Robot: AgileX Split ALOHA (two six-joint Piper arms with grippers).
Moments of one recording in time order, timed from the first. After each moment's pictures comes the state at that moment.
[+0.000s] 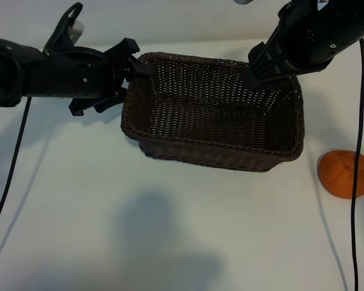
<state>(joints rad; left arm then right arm) -0.22 1.77 -1.03 -1.20 0.35 0.36 0.39 1.55 -1.44 0.10 1.00 -0.12</state>
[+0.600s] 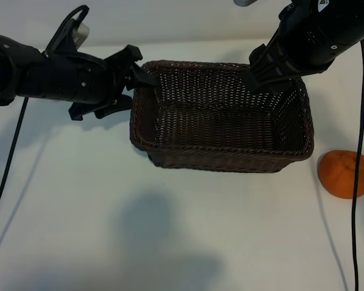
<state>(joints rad) -0.22 1.76 -1.03 -1.05 0.43 0.27 0.39 1.55 -1.44 0.10 1.02 -0.12</state>
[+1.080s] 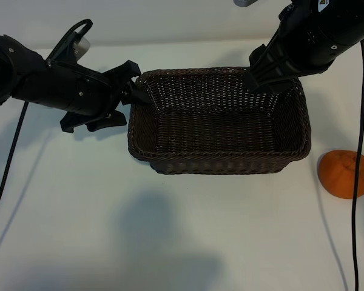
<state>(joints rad) -0.22 1.76 -1.03 -0.86 0.49 0.10 0.39 1.55 -1.44 0.10 1.02 -0.12</state>
